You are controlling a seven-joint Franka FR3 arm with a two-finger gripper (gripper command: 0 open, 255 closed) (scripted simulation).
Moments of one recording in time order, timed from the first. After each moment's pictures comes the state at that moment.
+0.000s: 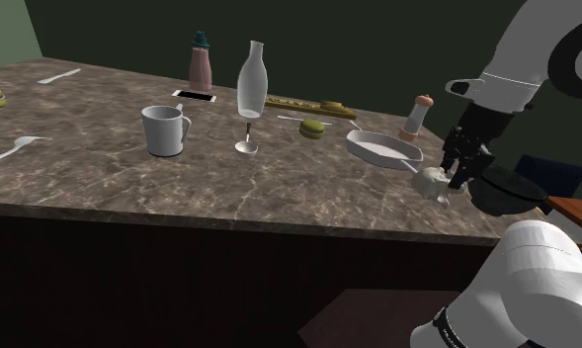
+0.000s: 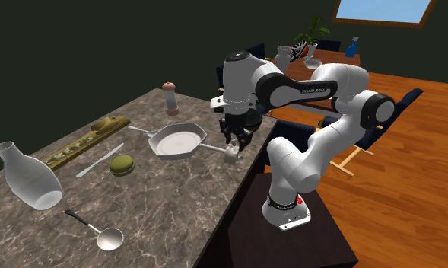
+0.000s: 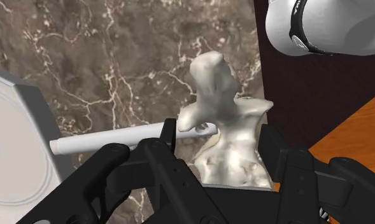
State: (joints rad) arm 0.19 -1.17 -0.28 -2.62 -0.29 1.45 -0.64
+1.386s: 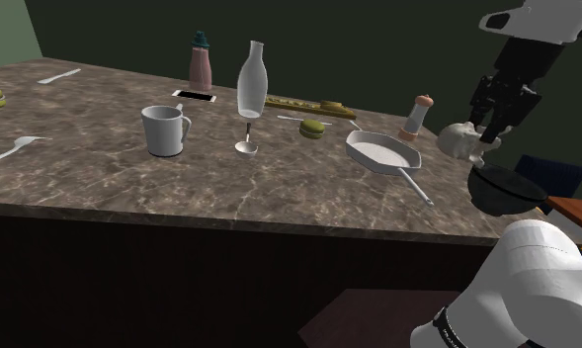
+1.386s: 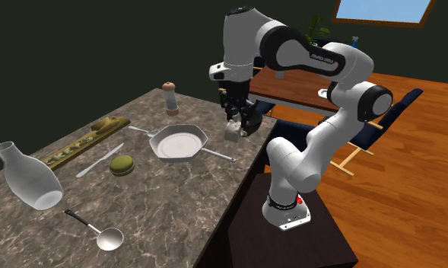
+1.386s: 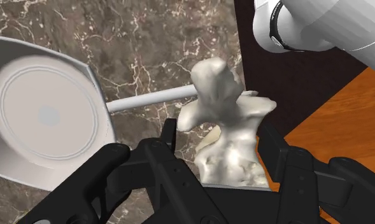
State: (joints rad) arm 0.22 -1.03 -0.23 -2.27 -0.24 1.24 -0.67
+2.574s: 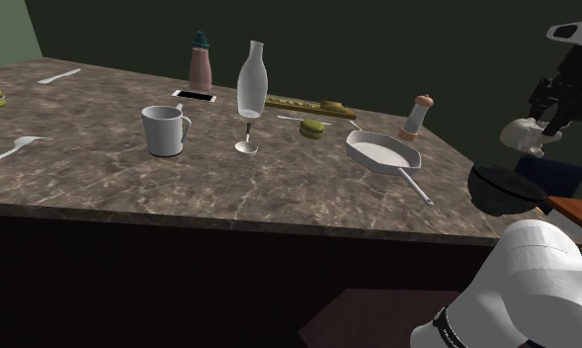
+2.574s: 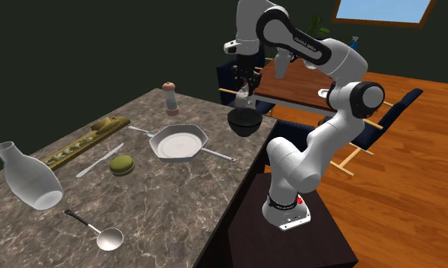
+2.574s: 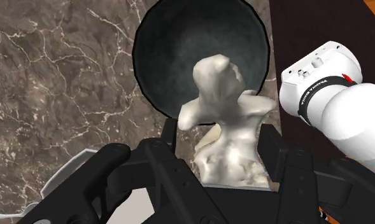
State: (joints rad) arm 0.21 -1.07 -0.56 -2.05 -0.58 1.12 -1.05
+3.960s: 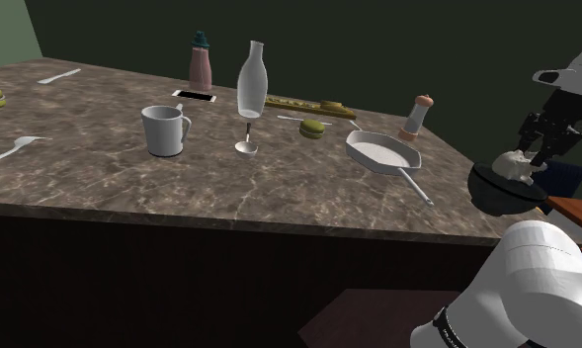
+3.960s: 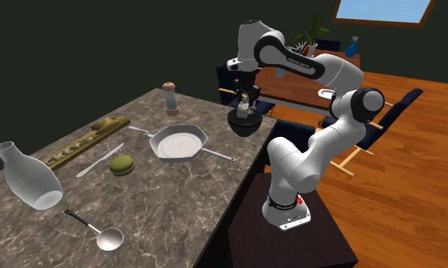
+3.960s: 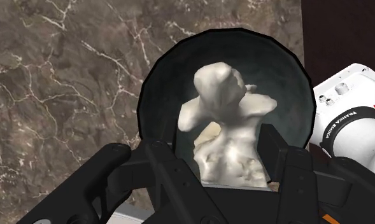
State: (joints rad) arm 0.18 -1.19 -0.71 -2.22 -0.73 1.23 -1.11
